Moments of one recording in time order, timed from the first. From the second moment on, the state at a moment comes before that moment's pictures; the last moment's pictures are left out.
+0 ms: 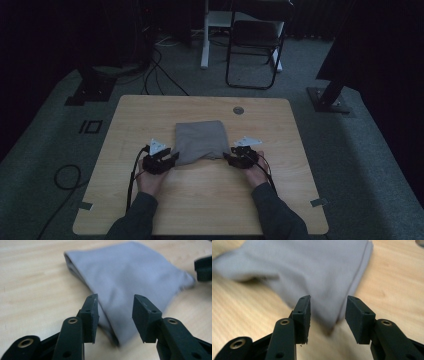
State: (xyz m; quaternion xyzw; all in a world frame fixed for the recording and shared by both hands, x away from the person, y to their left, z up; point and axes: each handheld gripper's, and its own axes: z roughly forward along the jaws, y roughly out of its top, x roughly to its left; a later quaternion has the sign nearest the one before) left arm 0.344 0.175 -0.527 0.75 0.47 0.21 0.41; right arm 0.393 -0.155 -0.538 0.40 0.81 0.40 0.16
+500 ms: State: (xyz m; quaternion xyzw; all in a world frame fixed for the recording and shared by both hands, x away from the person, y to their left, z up) left arm 0.344 0.149 -0.552 0.80 0.45 0.22 0.35; right arm 0.392 -0.145 -0.553 0.40 0.82 0.37 0.16
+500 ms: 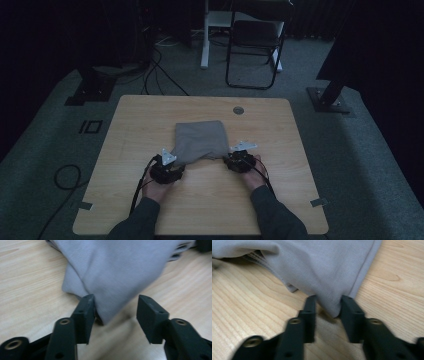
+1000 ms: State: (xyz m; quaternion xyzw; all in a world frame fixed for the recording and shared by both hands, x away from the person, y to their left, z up) left arm 0.359 0.164 -0.553 0.79 0.46 0.23 0.33; right arm 0.375 -0.154 -0.546 0.39 0.83 0.36 0.18
